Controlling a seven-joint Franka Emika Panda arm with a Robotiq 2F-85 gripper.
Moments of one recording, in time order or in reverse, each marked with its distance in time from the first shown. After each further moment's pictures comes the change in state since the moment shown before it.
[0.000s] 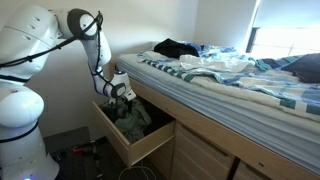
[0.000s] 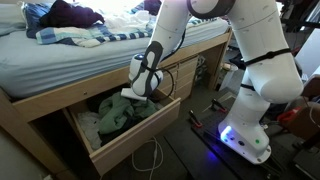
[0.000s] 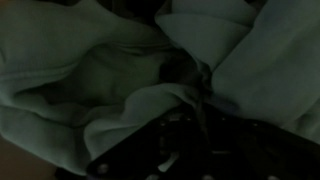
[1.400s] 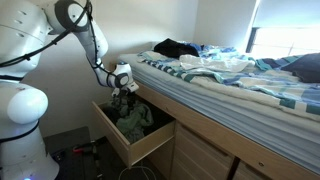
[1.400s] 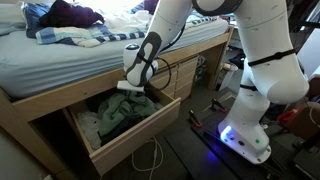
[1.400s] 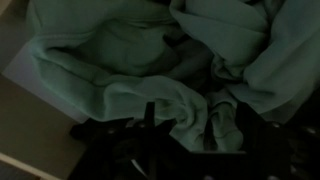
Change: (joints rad) arm 0.153 -0.080 -0.175 0.059 -0.043 -0.234 0.039
